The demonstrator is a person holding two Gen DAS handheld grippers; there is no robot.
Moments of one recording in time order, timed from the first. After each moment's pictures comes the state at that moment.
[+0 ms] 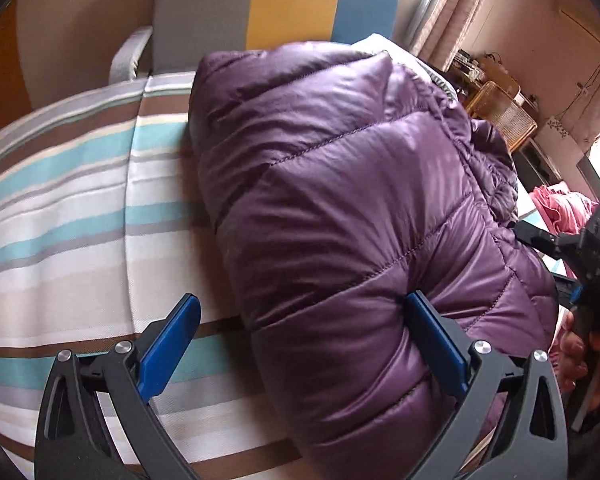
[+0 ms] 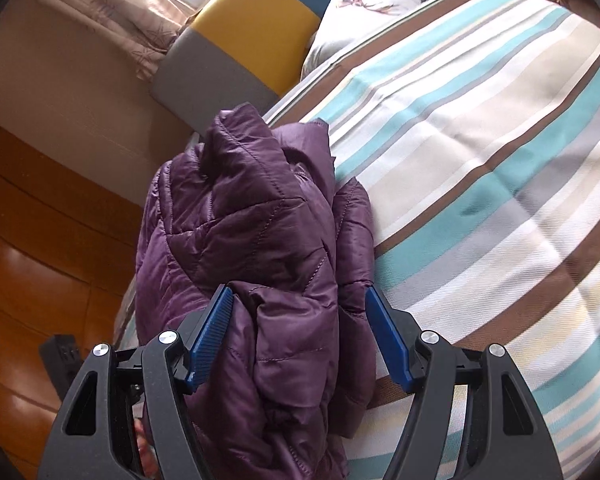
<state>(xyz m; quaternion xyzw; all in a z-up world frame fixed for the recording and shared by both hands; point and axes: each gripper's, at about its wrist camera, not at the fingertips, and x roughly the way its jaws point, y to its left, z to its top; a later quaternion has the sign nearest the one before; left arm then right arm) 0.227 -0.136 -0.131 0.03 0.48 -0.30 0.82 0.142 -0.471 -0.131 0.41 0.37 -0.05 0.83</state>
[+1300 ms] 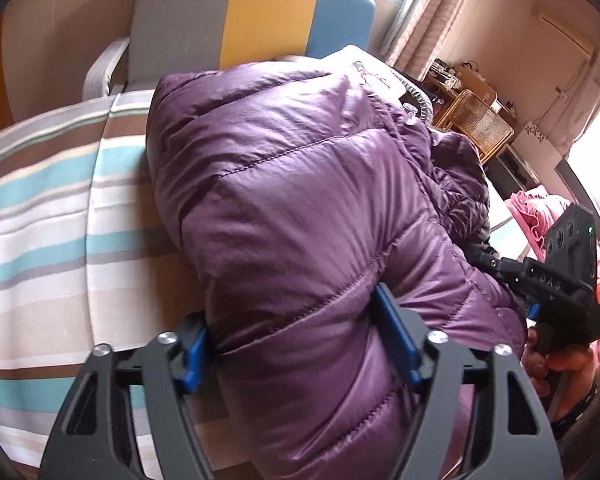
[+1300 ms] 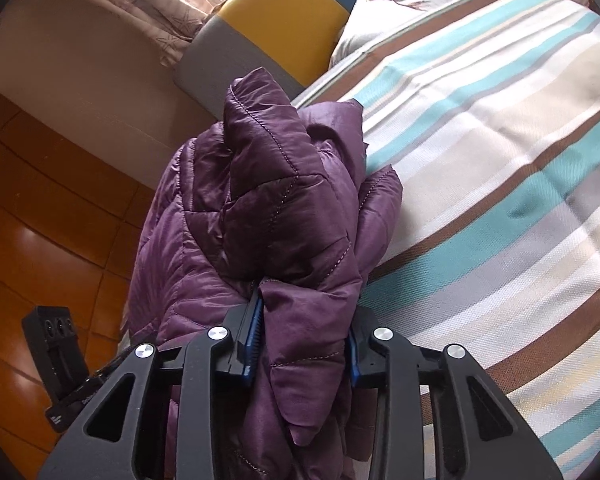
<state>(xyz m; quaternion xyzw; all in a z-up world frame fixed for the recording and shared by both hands) 0.215 -0.160 -0.111 0.01 0.45 -0.33 0.83 0.136 -0.452 -0.135 0.39 0.36 0.00 0.85</state>
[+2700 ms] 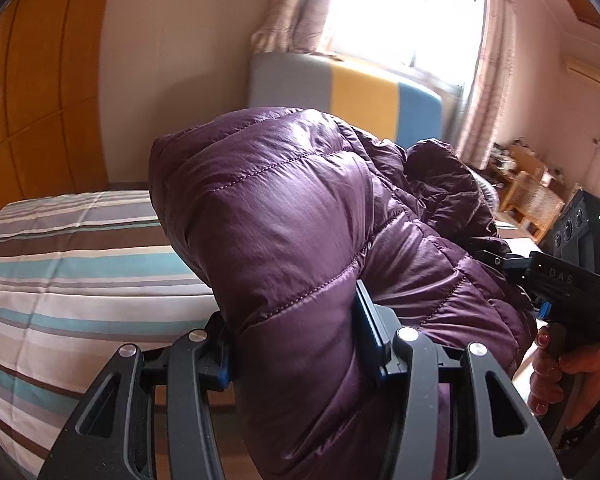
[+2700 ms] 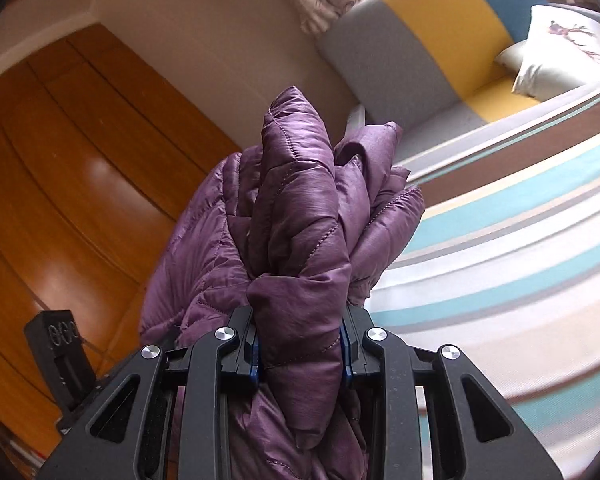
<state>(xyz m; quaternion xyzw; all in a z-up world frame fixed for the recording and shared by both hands) 0.254 0.063 -0.044 -0.01 0.31 -0.20 0.93 0.261 -0.251 -0.077 0.32 0.30 0.16 0.89</state>
